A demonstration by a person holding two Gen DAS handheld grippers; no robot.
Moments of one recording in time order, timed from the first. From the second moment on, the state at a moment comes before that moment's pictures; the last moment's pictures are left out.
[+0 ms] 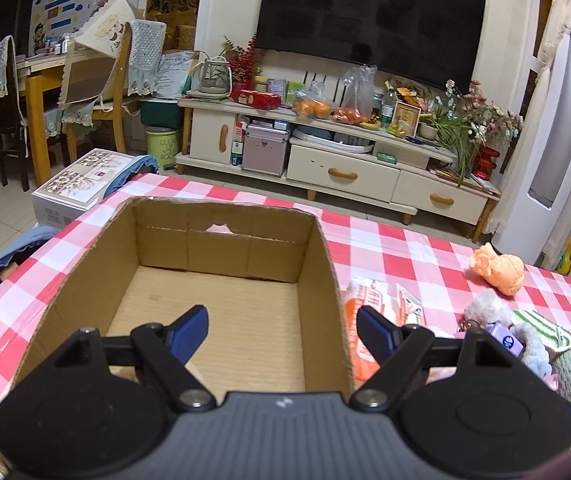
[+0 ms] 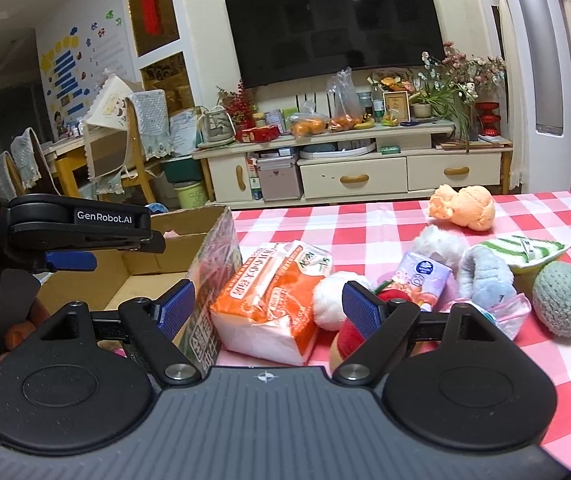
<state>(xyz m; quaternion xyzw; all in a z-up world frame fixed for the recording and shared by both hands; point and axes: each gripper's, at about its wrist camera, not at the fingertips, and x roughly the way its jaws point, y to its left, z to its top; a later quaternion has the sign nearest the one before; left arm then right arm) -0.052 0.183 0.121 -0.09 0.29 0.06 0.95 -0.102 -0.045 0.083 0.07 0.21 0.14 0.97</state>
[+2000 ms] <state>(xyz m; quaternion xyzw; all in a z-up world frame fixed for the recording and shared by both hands) -0.023 0.018 0.045 0.06 0.37 -0.13 0.92 -0.039 -0.219 0.024 0.14 0.31 -0.10 0.94</state>
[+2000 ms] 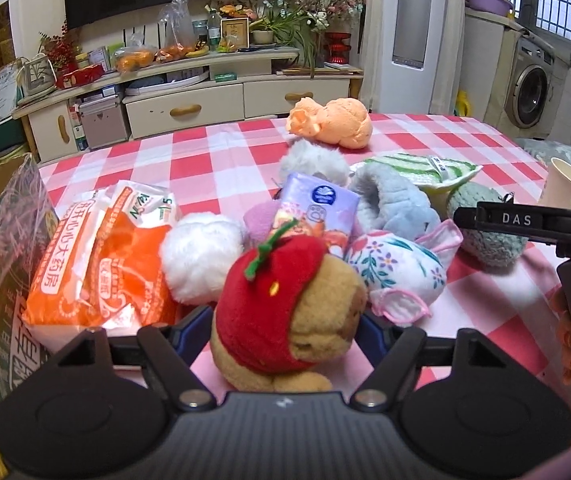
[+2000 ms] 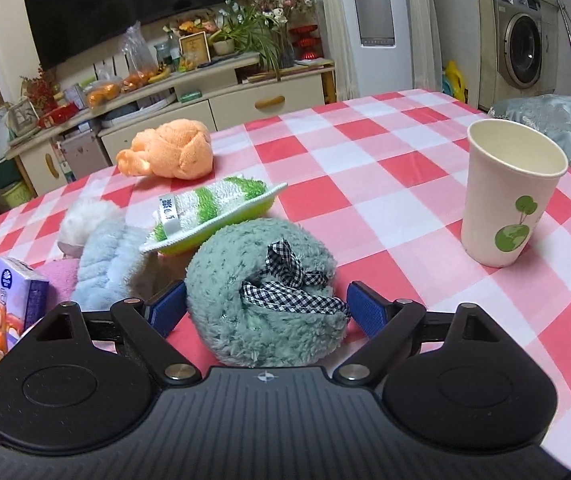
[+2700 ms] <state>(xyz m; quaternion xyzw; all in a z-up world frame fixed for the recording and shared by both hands) -0.025 0.020 0.047 0.06 0.38 -0.12 0.92 -0.030 -0.216 0.023 0.13 0.32 -0.10 0.93</state>
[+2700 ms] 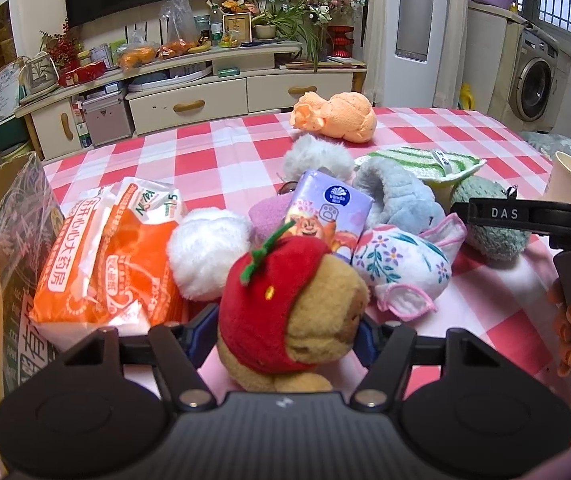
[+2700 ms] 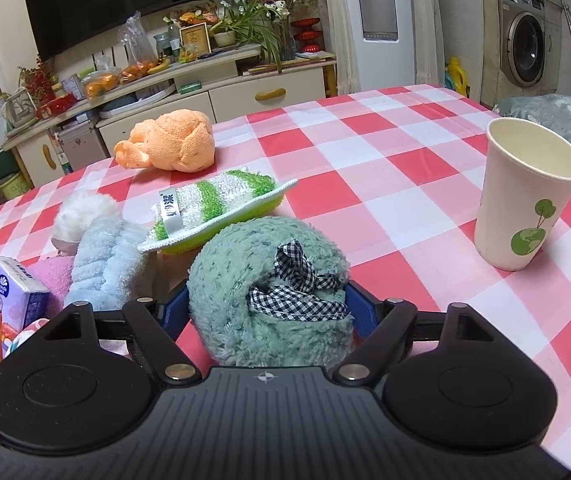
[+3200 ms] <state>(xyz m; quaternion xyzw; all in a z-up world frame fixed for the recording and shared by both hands) -0.039 0.028 0.052 0.02 0.38 -0.12 0.92 -0.056 -0.196 0.018 0.11 0.31 -0.10 0.94</state>
